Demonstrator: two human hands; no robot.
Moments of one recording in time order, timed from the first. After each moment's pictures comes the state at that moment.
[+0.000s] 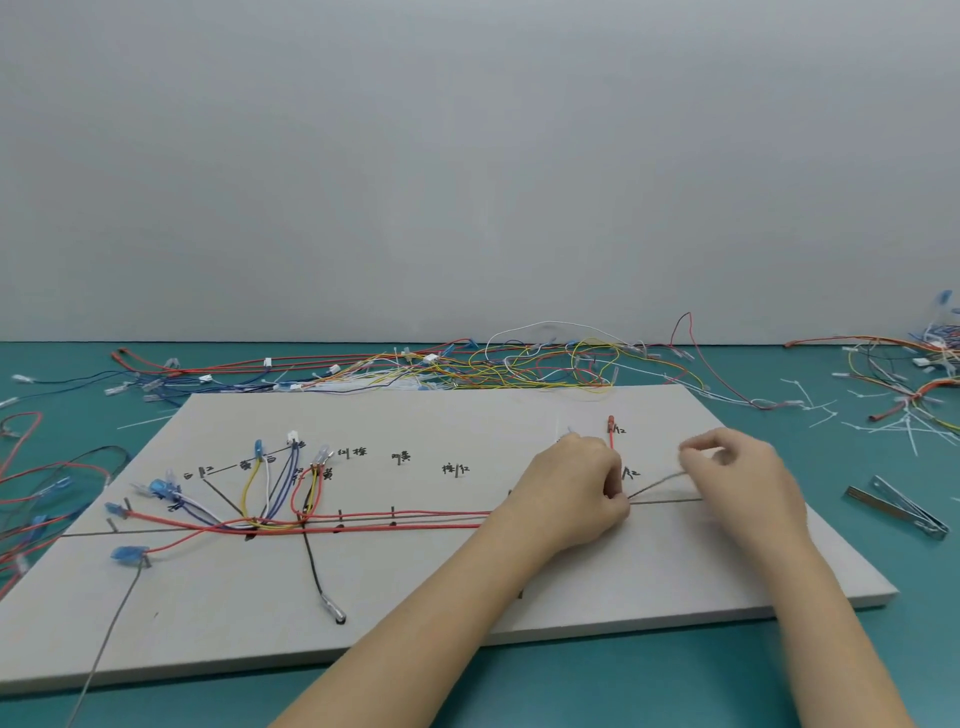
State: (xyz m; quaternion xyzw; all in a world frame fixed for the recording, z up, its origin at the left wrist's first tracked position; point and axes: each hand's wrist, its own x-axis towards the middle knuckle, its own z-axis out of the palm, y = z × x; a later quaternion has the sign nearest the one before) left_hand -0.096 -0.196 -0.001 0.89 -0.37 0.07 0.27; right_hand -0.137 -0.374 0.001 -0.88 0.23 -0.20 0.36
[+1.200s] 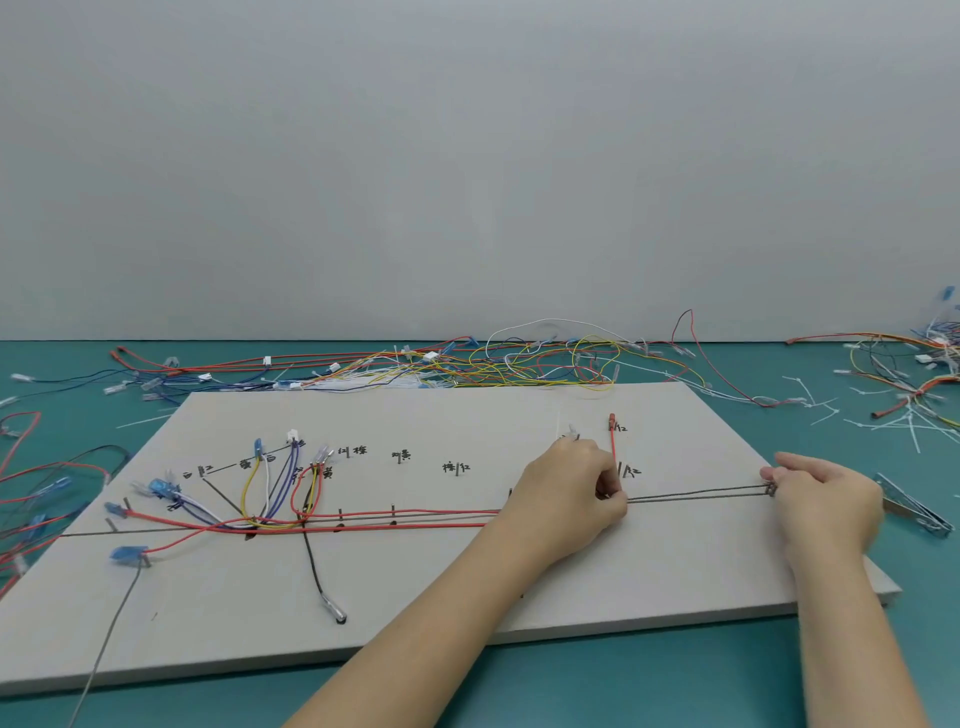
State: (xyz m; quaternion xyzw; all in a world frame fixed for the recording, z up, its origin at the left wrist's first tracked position) left_hand -0.098 -0.193 -0.013 0.88 -0.34 0.07 0.33; right_hand -0.135 -0.420 -0.023 -0.68 0.42 -0.35 0.48
